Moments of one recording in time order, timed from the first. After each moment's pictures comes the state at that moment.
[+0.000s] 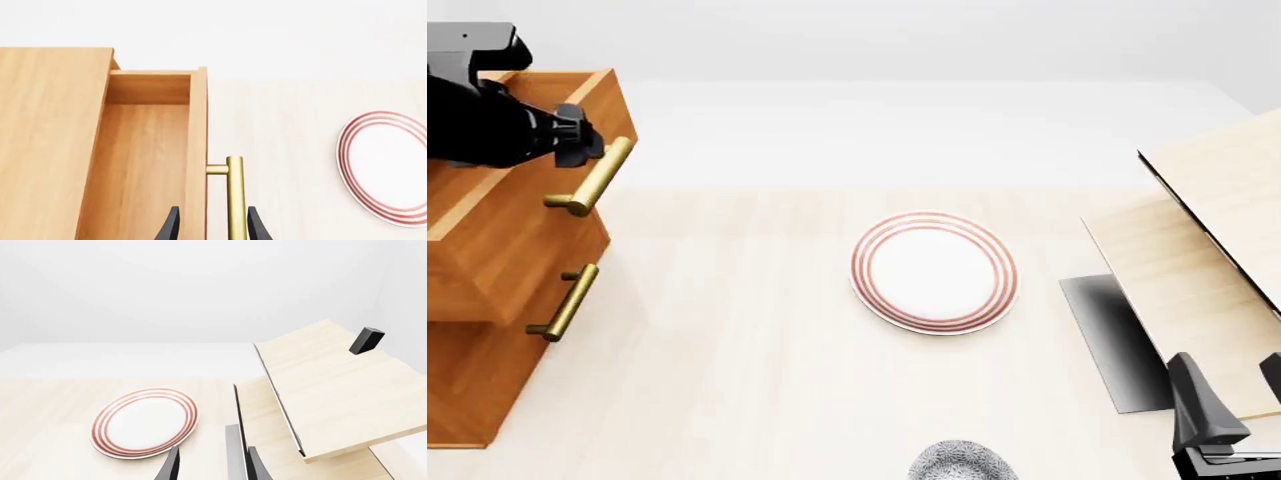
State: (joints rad) left arm 0.00 1.32 -1.29 0.73 0.00; right arm 0.00 0.01 0.00 0.00 0.00
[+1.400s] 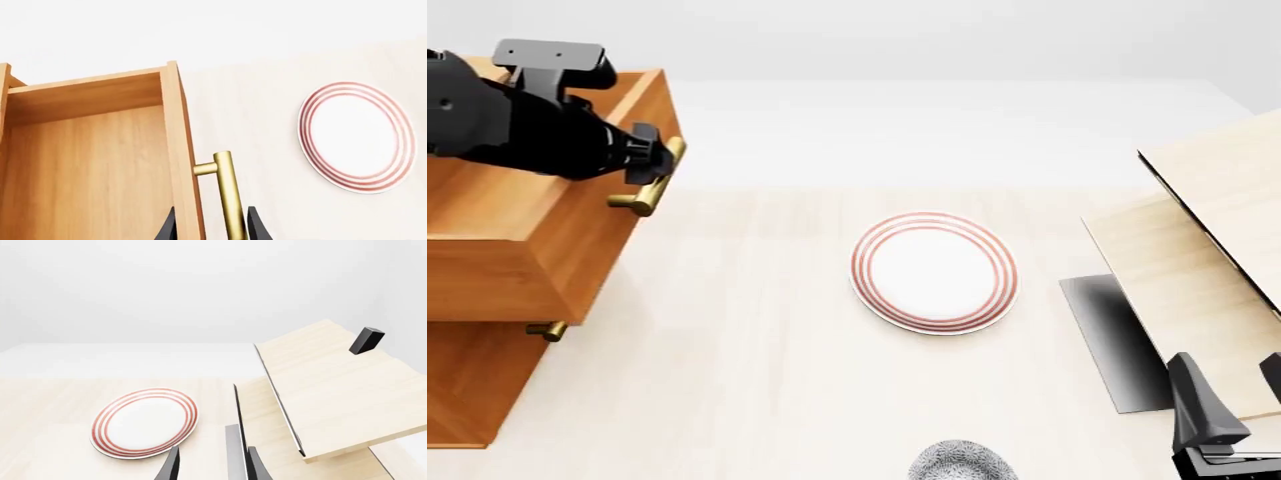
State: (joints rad) left arm -0.18 1.36 -1.29 0.72 -0.01; right arm 0.00 0.01 0.00 0.00 0.00
